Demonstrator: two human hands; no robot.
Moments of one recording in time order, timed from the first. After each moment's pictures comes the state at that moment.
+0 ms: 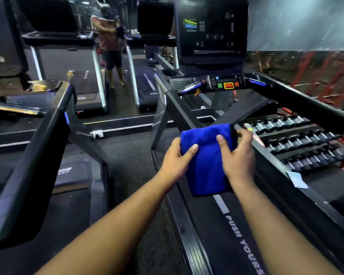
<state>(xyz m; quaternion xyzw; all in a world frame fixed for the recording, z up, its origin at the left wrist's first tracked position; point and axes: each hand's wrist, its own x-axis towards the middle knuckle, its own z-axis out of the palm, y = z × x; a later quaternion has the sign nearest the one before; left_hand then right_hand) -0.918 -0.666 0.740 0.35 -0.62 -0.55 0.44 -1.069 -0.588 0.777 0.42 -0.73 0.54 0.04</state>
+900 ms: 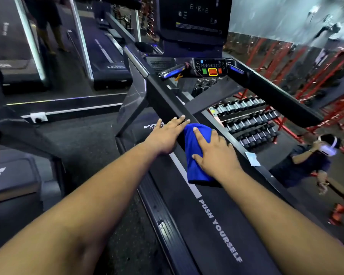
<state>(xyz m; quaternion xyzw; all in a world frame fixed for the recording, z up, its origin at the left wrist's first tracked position) -0.947 -0.867 0.714 0.25 -0.95 -0.14 0.10 -1.068 -0.706 0.744 0.52 -0.84 -0.11 0.11</state>
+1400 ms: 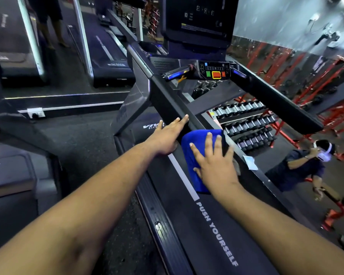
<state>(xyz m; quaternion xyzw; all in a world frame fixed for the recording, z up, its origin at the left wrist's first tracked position) -0.936 -0.877 0.716 0.23 -0.93 -0.24 0.13 -1.048 -0.700 0.721 0.54 -0.77 -0.24 0.25</state>
